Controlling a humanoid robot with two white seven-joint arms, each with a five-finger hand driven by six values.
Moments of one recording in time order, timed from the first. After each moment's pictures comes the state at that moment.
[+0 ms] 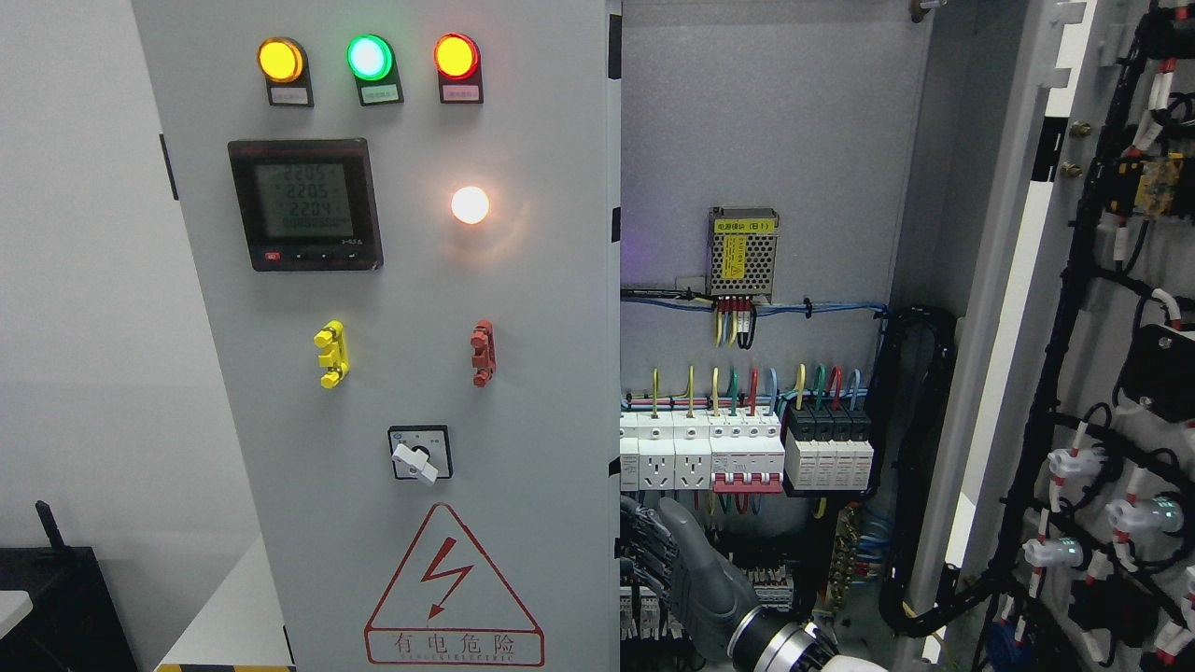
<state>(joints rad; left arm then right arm) 0.05 -0.04 0.00 0.00 0.00 -0.10 -0.25 -0.64 -0.16 0.48 -1.35 -0.59 0.15 0.30</state>
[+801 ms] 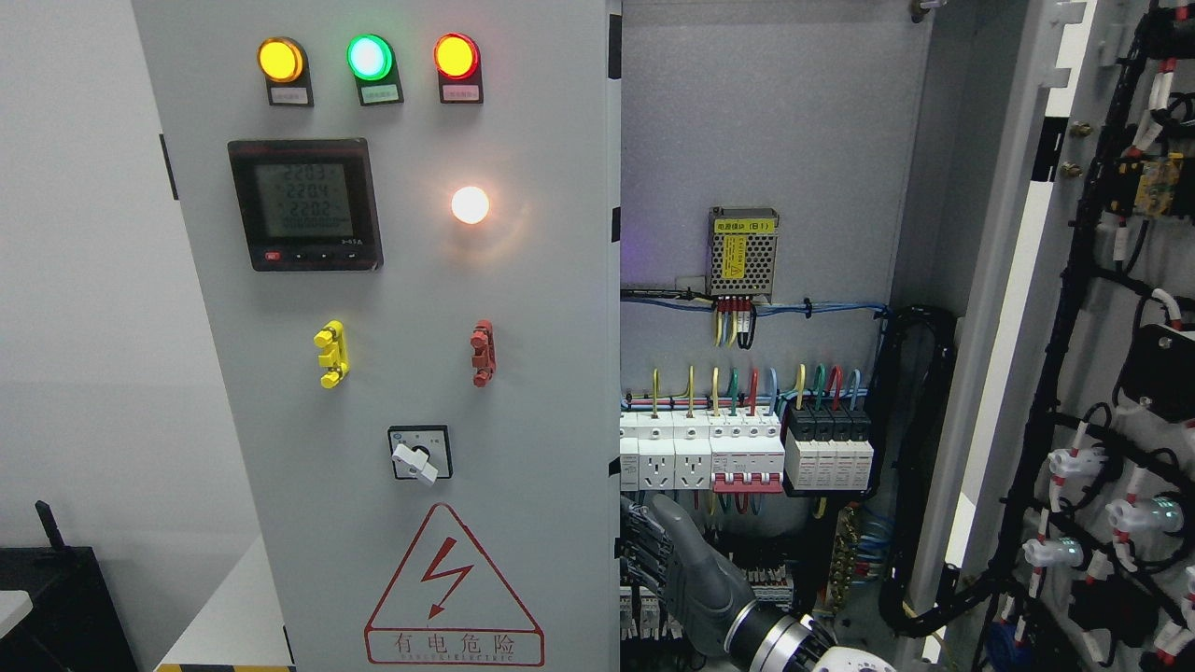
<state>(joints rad) 0.05 -0.04 0.00 0.00 0.00 -0.10 -0.25 -0.66 -0.16 0.48 -1.33 -0.59 0.16 0.33</state>
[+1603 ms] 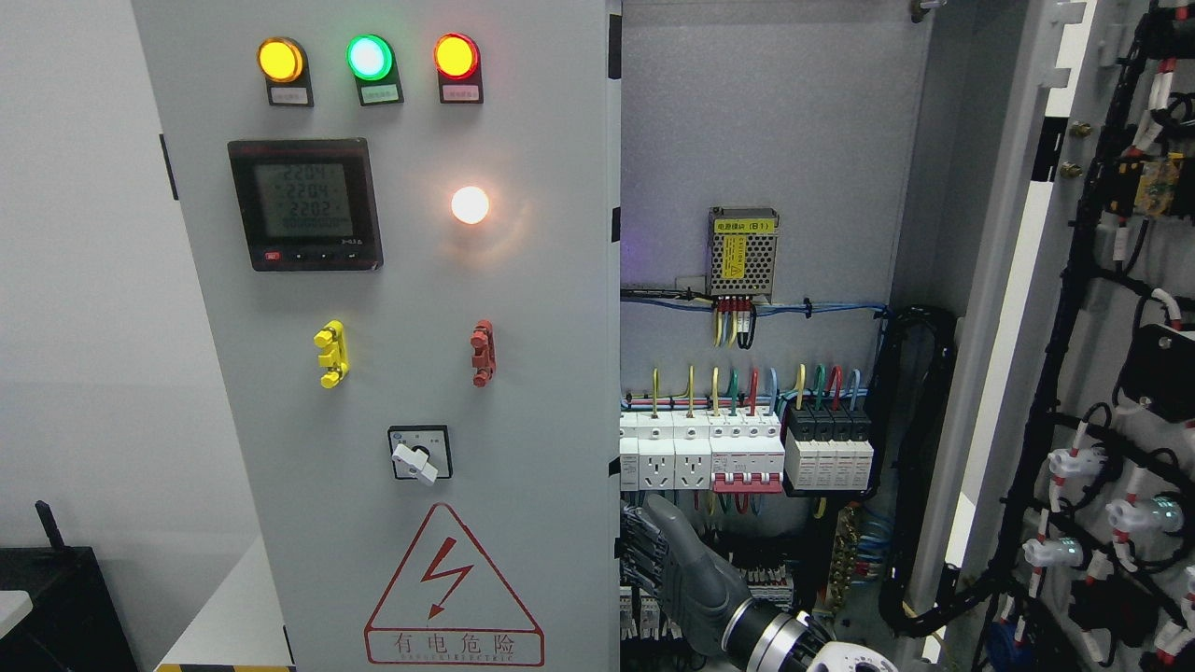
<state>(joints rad) 0.05 -0.04 0.00 0.00 0.00 -0.10 -0.25 -0.67 -0.16 0.49 -1.32 -0.59 0.17 0.36</state>
